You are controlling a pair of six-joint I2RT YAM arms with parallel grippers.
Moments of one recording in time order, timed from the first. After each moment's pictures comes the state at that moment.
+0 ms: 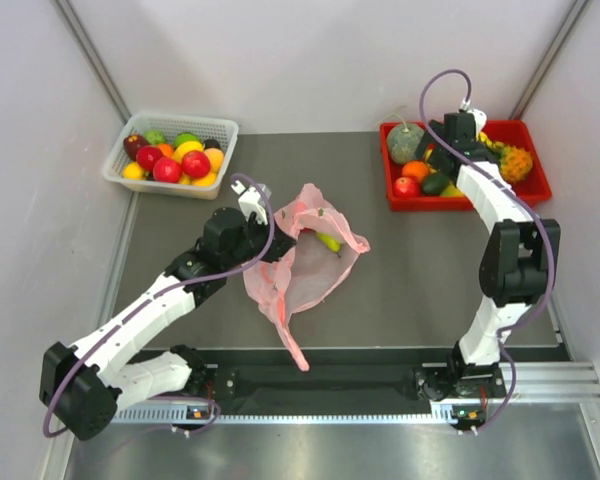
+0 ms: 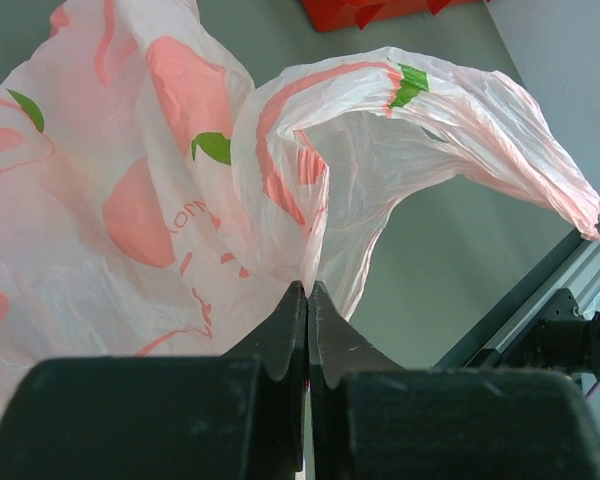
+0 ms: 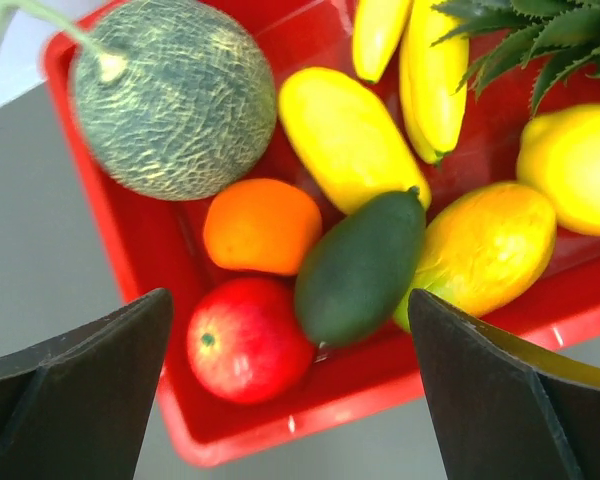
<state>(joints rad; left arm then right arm) -0.62 1.05 0.81 -0.13 0.16 -0.48 0.07 1.86 1.55 -0.33 0.26 0.43</state>
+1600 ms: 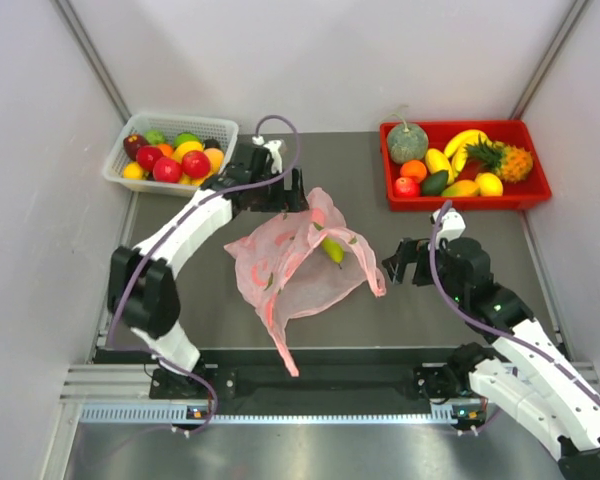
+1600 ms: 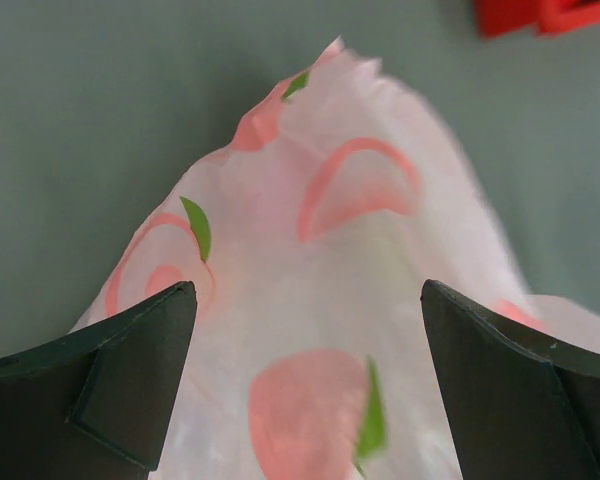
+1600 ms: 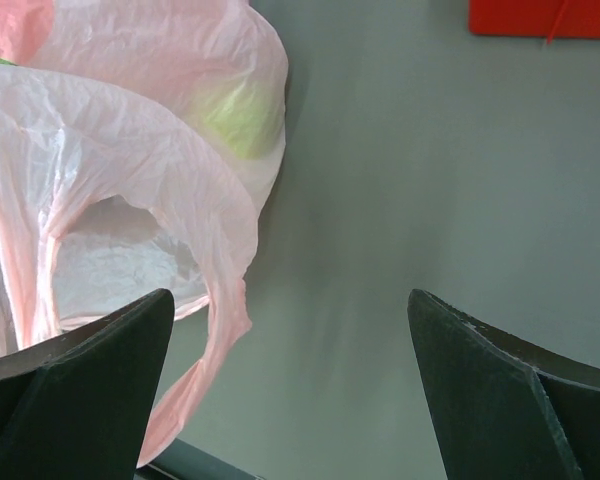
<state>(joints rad) -0.42 1.62 1.40 -0.48 0.22 -0.37 0.50 0.64 0.61 -0.42 0.04 0.37</state>
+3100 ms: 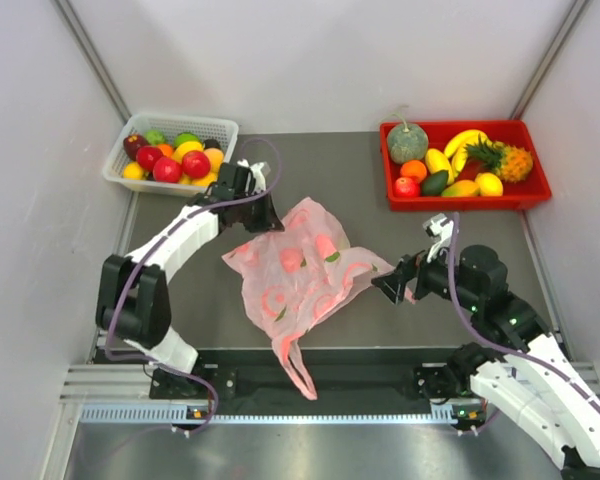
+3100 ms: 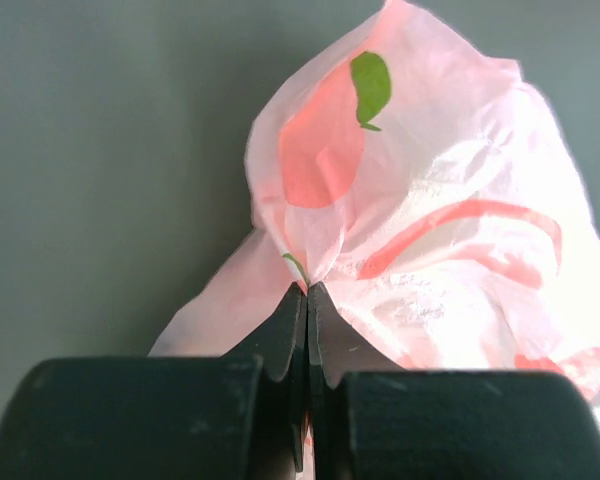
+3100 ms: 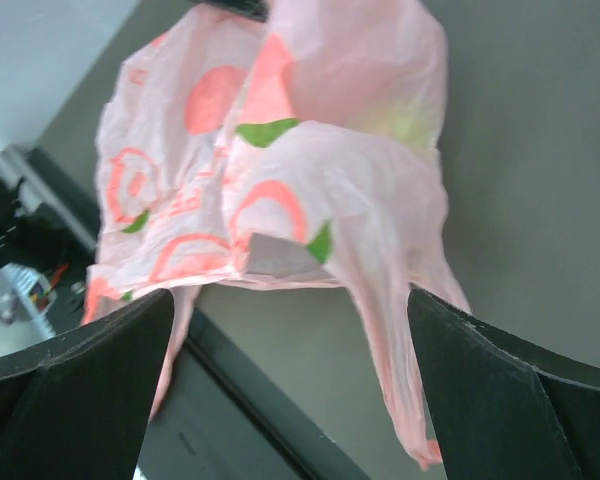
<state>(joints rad) -0.33 1.61 1.19 -0.43 0.40 -0.39 0.53 0.54 0.64 -0.46 -0.25 0.31</state>
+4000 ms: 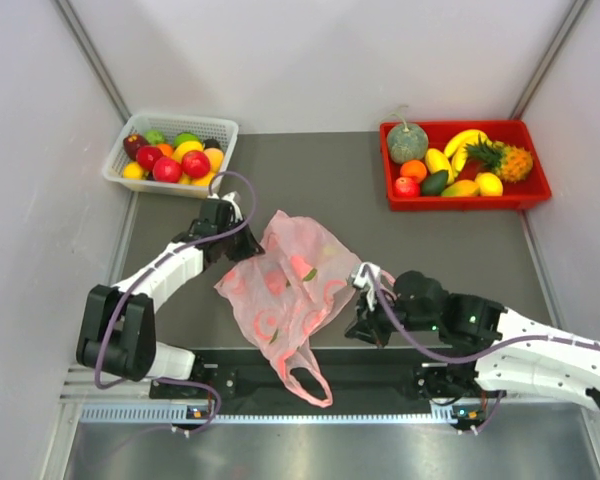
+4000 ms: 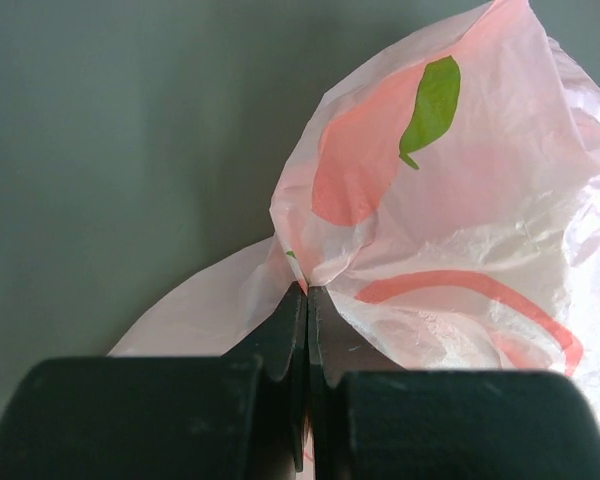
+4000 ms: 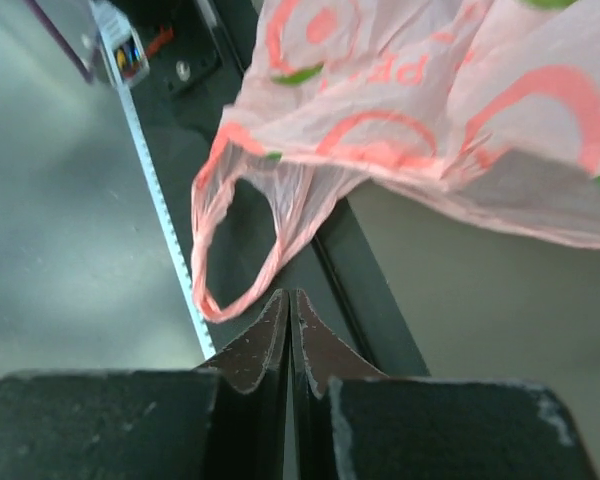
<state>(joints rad) -0.27 1.39 0.81 -0.25 0.26 -0.56 1.09 0.72 0.64 -0.43 -0.25 0.28</state>
